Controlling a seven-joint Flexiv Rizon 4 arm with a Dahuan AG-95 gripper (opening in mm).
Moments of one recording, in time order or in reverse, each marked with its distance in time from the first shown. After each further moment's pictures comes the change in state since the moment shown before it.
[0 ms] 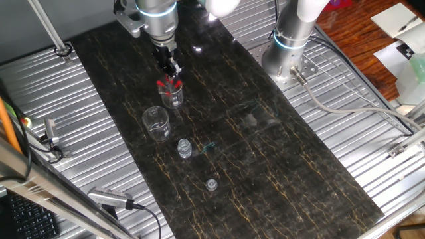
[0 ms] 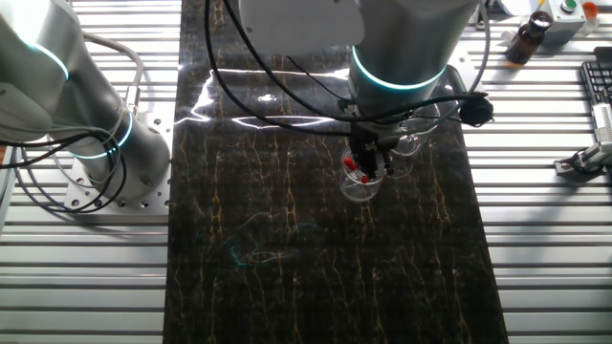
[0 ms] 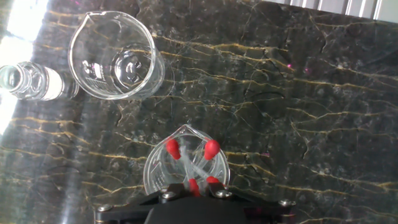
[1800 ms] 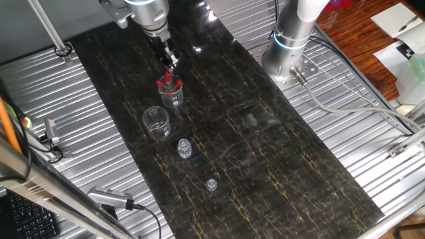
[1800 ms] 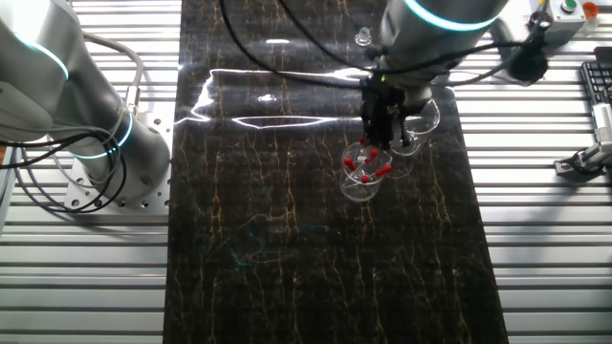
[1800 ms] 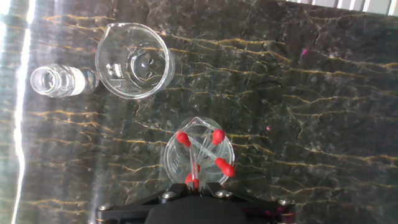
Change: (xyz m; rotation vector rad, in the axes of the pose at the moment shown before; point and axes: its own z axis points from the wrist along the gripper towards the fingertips) arm -0.007 0.015 -0.077 -0.021 0.106 0.030
